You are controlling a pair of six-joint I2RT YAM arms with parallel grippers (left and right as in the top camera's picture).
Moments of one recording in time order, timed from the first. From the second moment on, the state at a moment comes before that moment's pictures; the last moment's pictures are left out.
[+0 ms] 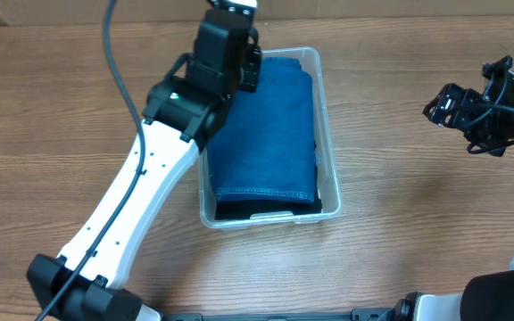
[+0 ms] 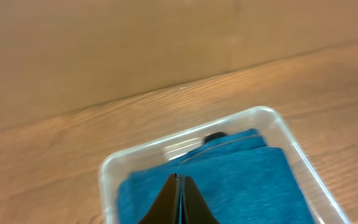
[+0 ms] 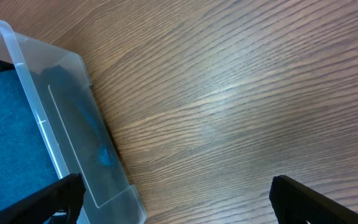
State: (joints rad) left arm -0.48 1.67 1.69 -0.60 -0.24 -0.08; right arm -0.31 1.57 1.60 -1.25 -0.30 0.15
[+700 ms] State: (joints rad) left arm -0.43 1.89 1.87 -1.00 -0.14 -0.19; right arm -0.27 1.57 1.60 -1.22 -0.30 0.12
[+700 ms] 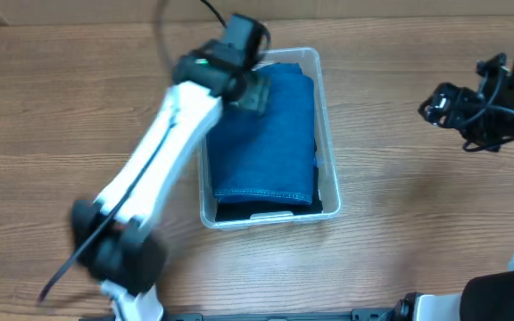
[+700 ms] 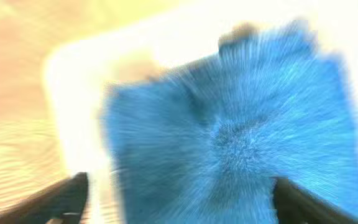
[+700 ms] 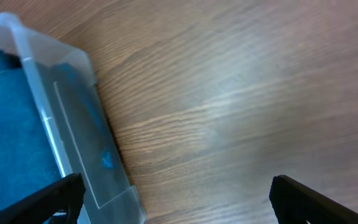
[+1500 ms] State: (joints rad) left arm 0.03 0.60 1.23 -1.08 -0.06 -0.20; right arm 0.08 0.62 1.03 -0.84 -0.10 0.14
